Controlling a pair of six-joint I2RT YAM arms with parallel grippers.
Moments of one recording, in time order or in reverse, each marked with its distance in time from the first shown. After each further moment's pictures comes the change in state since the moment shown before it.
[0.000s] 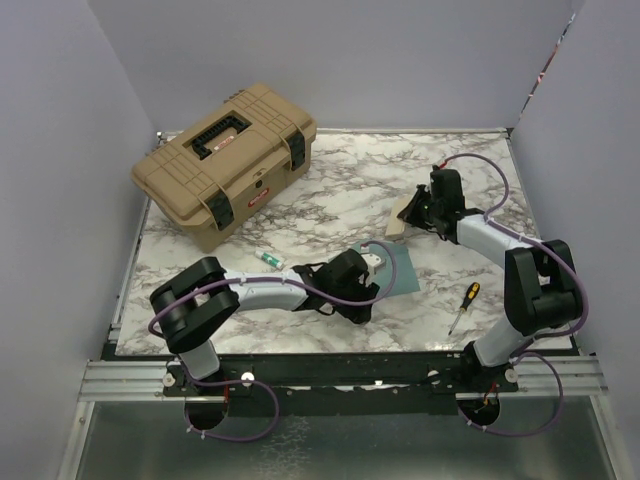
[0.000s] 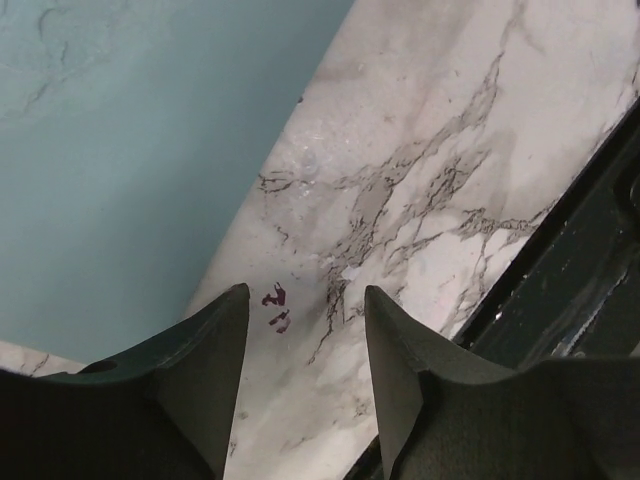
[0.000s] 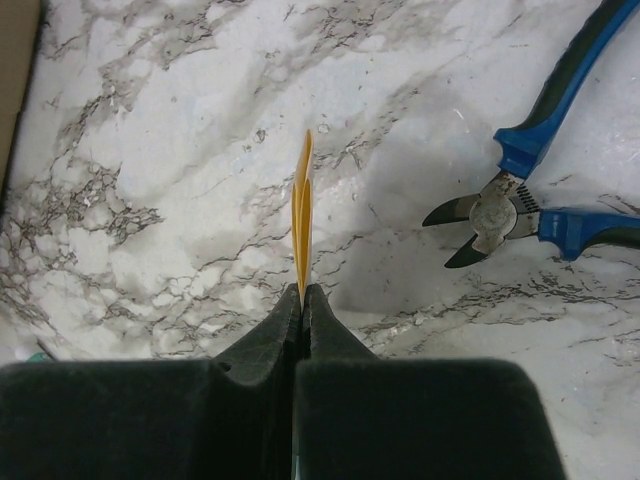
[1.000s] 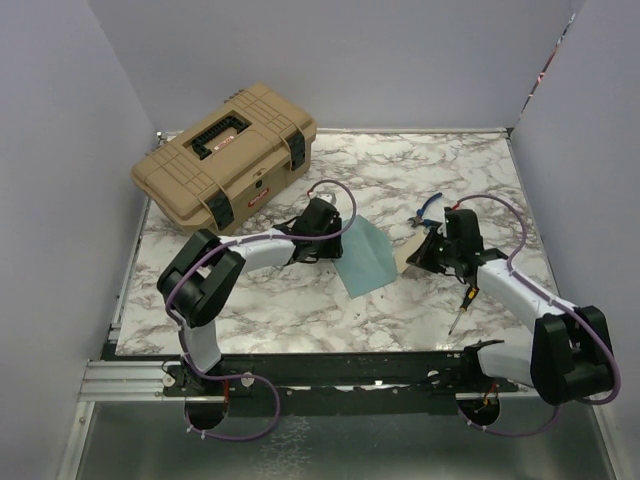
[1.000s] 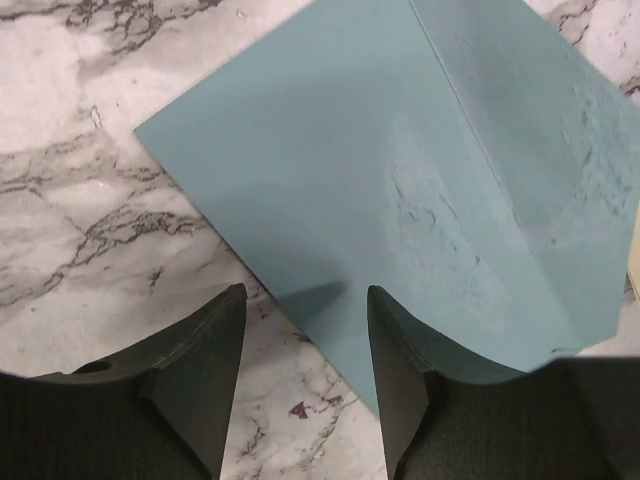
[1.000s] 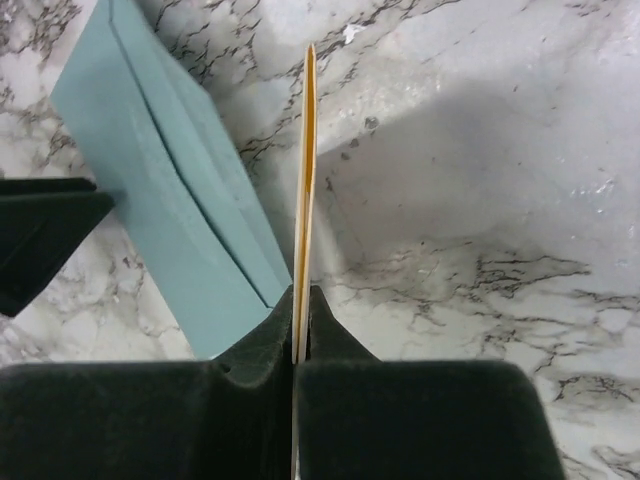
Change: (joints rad) left arm 0.346 0.122 0.138 0.000 -0.235 -0.156; right arm 0.000 -0.370 -0.333 -0.179 -0.072 0.040
